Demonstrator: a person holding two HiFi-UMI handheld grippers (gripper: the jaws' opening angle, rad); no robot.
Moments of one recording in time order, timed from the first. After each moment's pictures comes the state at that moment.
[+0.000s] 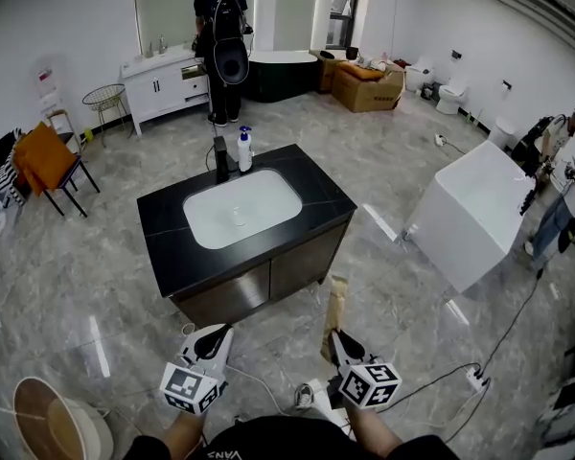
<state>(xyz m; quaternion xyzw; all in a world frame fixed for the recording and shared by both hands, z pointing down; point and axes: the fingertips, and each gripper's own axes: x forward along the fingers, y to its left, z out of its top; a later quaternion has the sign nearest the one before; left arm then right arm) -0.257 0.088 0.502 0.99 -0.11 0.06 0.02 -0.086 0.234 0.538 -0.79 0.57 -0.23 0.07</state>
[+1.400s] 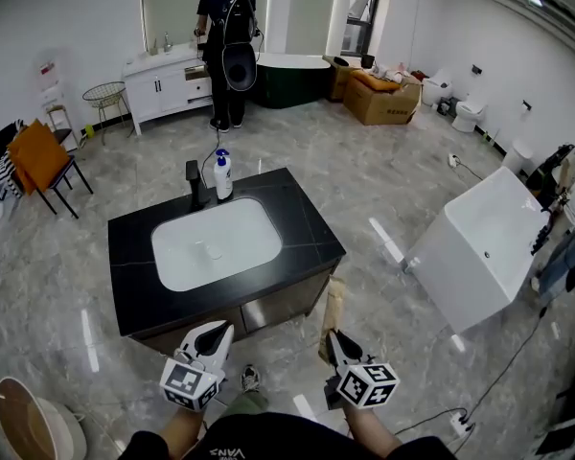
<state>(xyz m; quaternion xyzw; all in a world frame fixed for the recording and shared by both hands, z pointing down) -0.045 0.009 0.514 0.99 -0.14 0.06 0.03 0.132 0.145 0.545 -0.76 0.60 -0.23 0.06</state>
